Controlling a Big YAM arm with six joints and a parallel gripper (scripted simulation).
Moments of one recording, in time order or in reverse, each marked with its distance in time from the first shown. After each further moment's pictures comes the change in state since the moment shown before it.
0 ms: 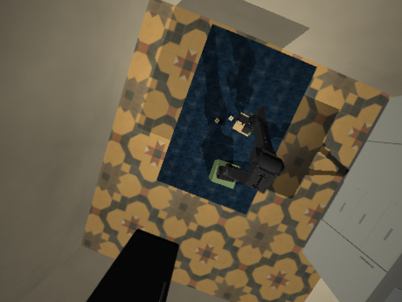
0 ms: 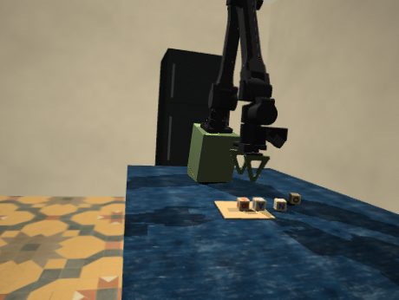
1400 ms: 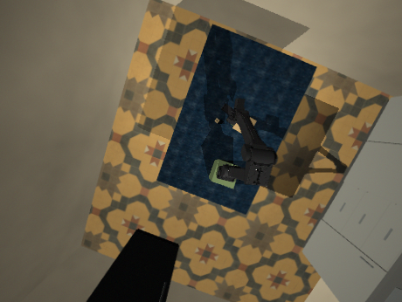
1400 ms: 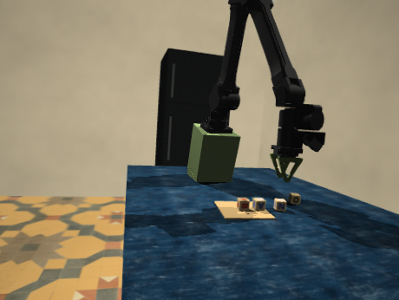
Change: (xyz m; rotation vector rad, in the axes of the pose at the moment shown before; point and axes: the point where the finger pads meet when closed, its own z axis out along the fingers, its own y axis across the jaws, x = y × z) arm -0.120 0.002 0.004 0.005 -0.004 0.205
